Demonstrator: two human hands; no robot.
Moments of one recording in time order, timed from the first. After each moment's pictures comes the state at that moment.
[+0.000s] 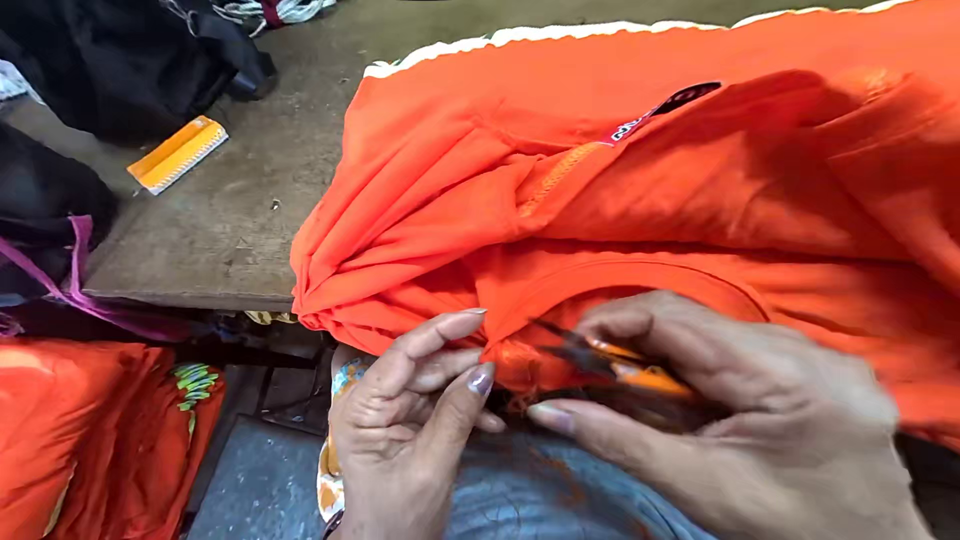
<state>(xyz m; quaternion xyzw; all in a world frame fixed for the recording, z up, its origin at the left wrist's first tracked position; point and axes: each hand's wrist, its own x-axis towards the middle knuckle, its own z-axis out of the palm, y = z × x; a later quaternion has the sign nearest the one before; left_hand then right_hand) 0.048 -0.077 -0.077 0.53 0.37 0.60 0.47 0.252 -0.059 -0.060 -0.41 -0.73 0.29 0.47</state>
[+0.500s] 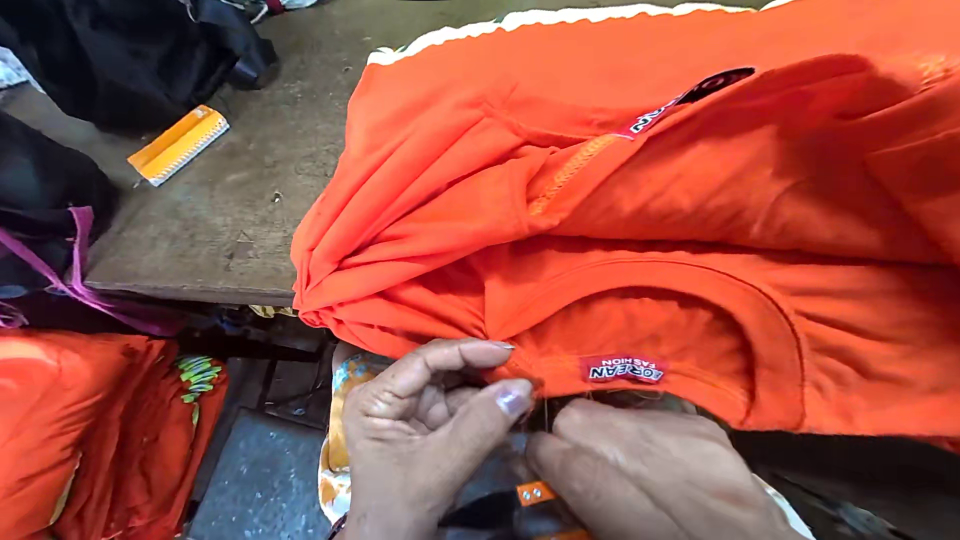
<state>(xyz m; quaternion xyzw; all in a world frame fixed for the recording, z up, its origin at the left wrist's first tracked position) 0.057 -0.080 -0.071 0.47 0.41 0.60 0.50 0.236 -0.086 -0.074 -0.33 -0.86 0.11 0.37</state>
